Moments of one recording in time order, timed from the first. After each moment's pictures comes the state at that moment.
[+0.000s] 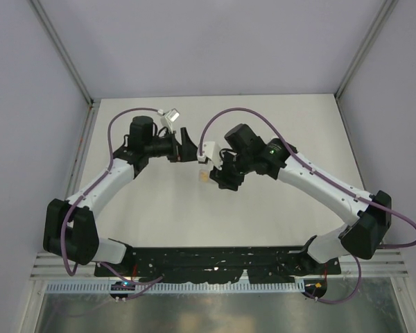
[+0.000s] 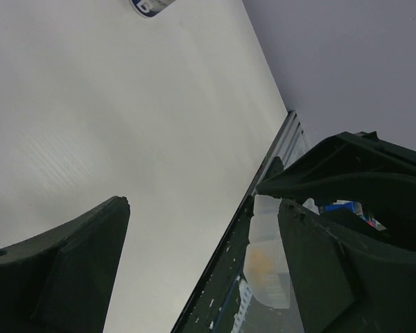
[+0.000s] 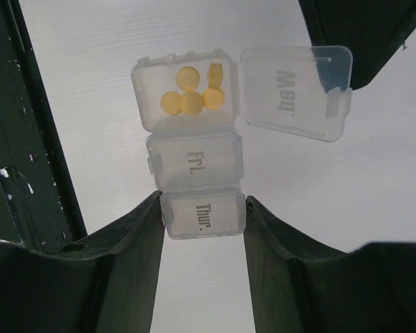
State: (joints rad) left arm -0.33 1.39 1.00 -0.08 0.81 -0.55; right arm 0.82 1.44 1.39 -0.84 -0.29 -0.49
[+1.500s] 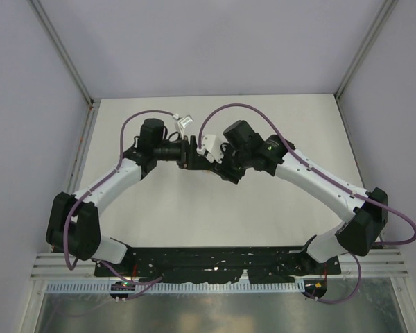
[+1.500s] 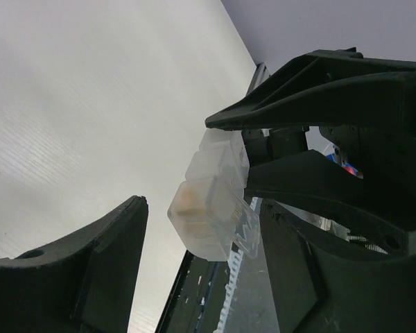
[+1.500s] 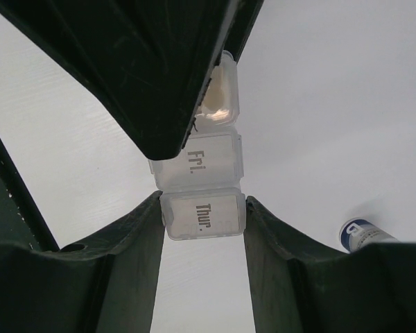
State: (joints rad) left arm -0.41 1.43 1.00 -0.04 0.95 -0.52; right arm 0.80 1.48 1.43 -0.85 -0.14 -0.46
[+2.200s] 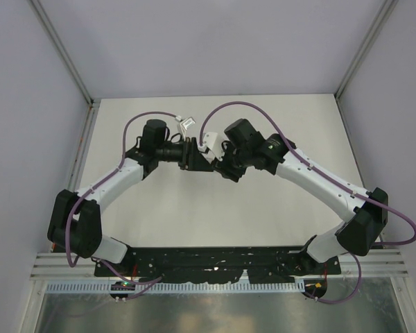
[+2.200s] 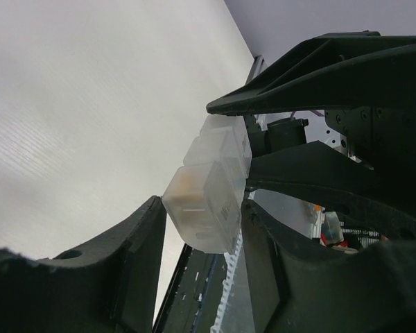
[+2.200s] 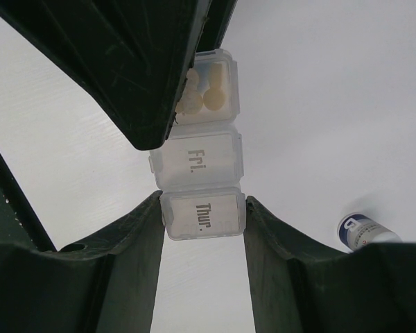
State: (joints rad) left arm -0.42 1.45 0.99 -0.04 0.96 -0.52; right arm 0.80 1.48 1.43 -0.84 -0.12 -0.44
